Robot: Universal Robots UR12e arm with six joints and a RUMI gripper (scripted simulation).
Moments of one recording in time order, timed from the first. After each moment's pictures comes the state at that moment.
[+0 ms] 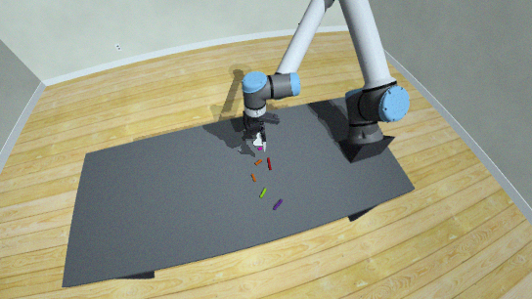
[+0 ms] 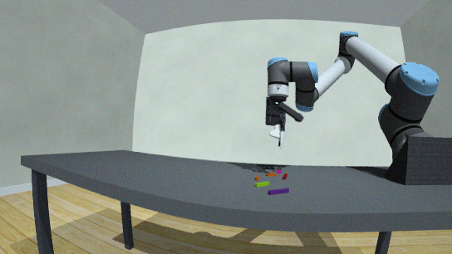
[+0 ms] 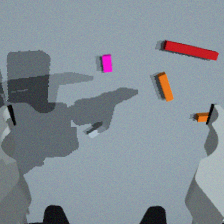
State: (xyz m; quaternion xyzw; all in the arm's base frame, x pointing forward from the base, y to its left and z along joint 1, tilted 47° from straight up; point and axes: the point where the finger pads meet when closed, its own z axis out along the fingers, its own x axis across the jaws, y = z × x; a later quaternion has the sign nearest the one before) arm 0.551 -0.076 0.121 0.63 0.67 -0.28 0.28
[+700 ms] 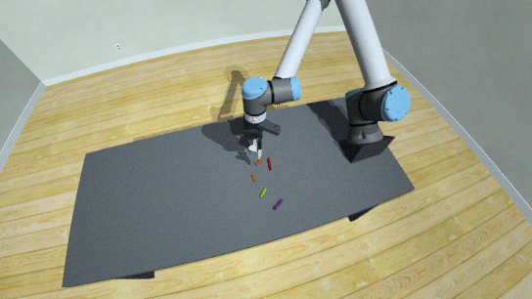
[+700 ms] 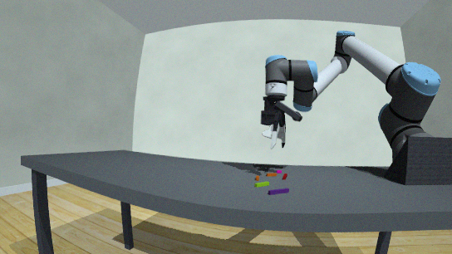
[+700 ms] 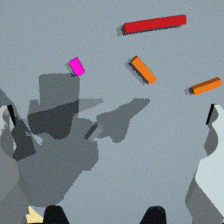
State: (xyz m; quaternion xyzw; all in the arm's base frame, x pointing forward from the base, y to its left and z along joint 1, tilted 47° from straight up) arm 0.560 -0.053 0.093 0.73 0.55 -0.23 0.32
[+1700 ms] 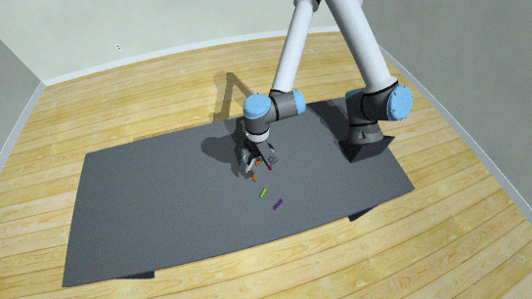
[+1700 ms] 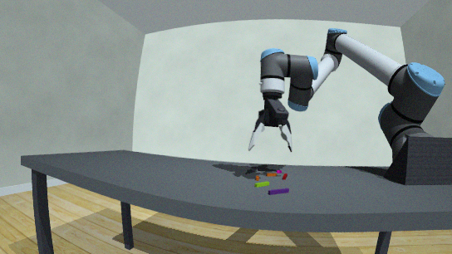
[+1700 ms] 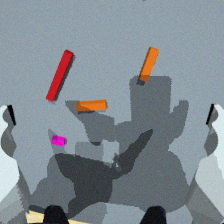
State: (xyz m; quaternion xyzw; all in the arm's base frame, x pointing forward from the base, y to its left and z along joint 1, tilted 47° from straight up) arm 0.584 0.009 0.018 0.90 0.19 -0.06 0.38
